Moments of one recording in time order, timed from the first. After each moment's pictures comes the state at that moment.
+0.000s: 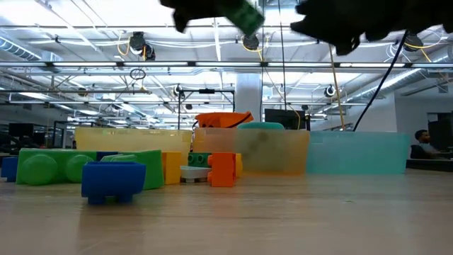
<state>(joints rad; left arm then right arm) -0.29 1.51 0.99 0.20 -0.33 -0.09 0.56 1.47 0.50 0.91 0.66 -0.01</state>
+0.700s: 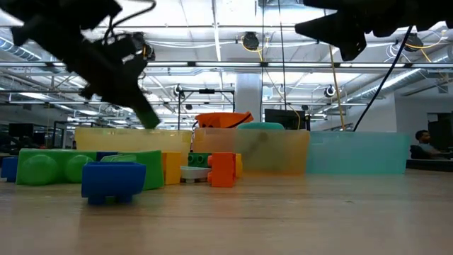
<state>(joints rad) -0.15 1.18 0.50 -0.07 -0.81 -0.62 0.58 1.41 0.50 0.84 0.65 0.15</state>
